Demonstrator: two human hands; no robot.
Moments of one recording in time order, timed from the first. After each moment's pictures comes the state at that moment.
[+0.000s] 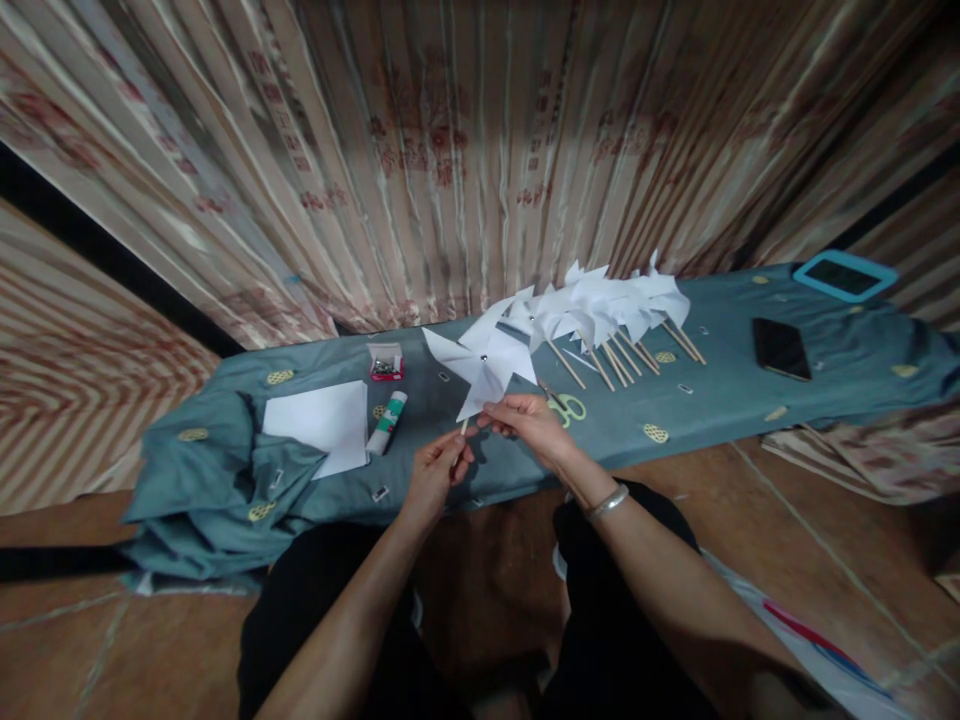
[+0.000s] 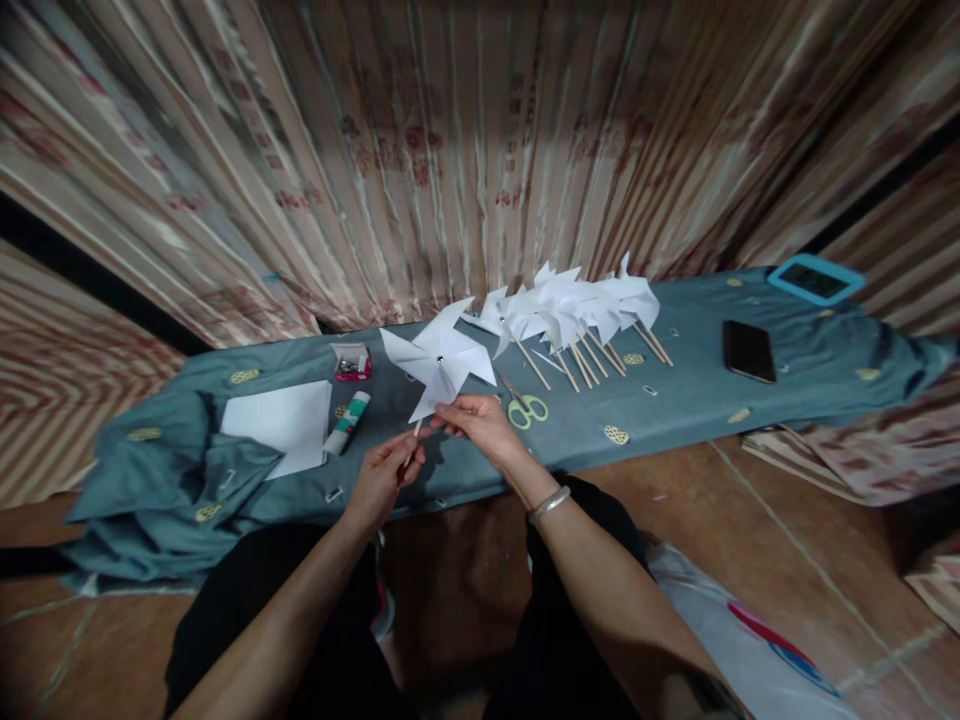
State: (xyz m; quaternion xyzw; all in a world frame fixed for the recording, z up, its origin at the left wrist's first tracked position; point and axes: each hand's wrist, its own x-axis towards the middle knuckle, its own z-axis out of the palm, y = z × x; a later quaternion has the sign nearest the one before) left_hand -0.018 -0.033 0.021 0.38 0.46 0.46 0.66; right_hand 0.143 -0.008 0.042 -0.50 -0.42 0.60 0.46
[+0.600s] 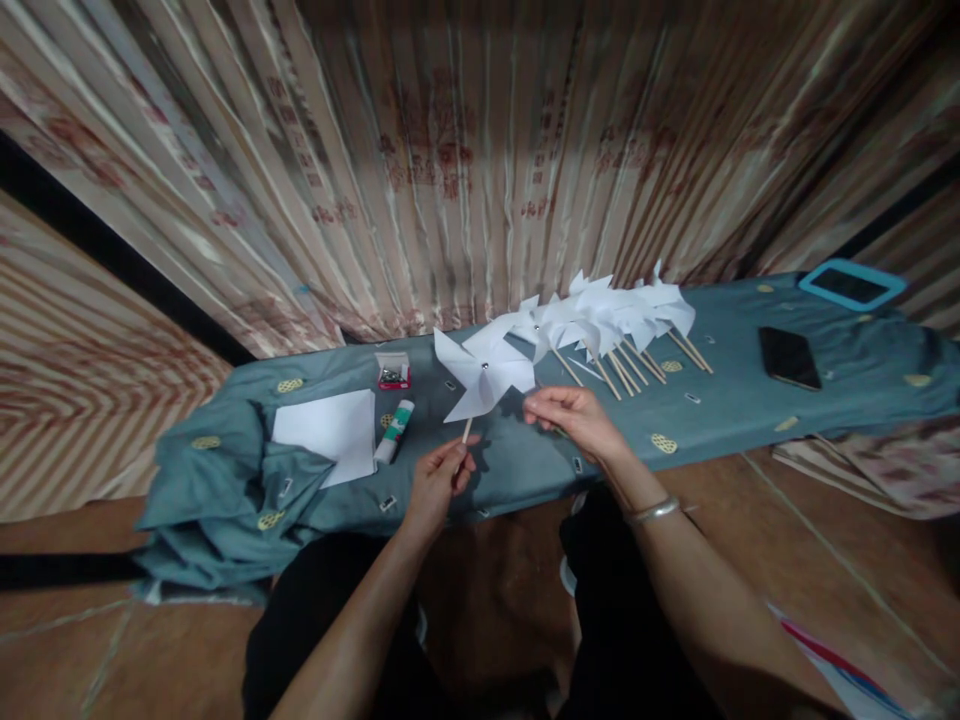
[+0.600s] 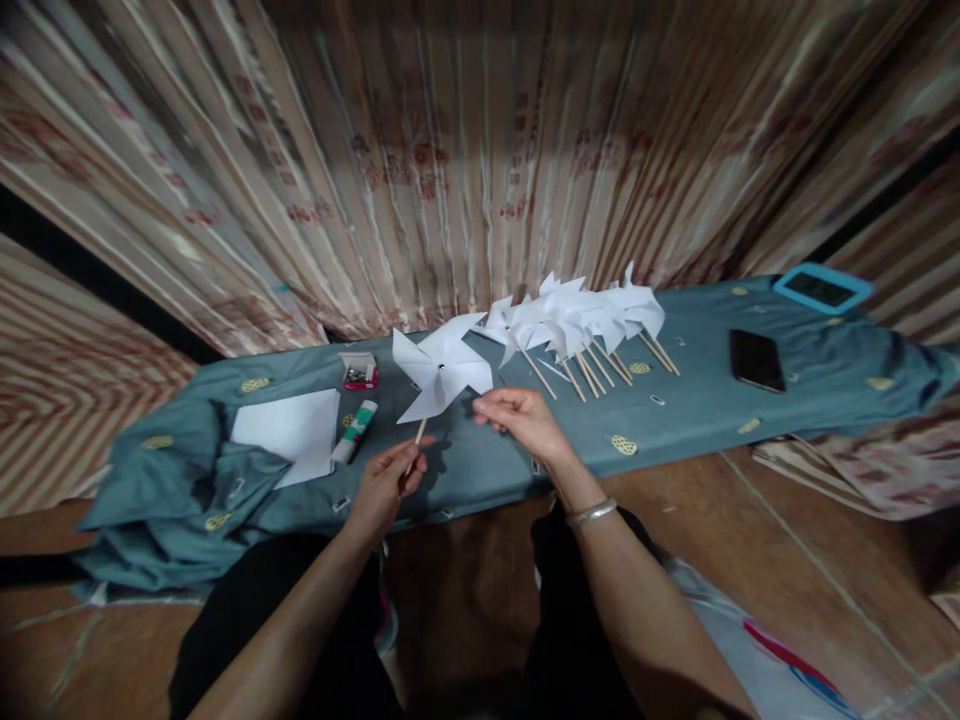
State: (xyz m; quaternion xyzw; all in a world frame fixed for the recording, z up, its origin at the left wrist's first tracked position) left_hand -0.025 -0.033 0.021 0.37 0.45 0.47 0.66; right_hand 0.186 -0.007 0.061 -0.52 -0.47 0.53 0.48
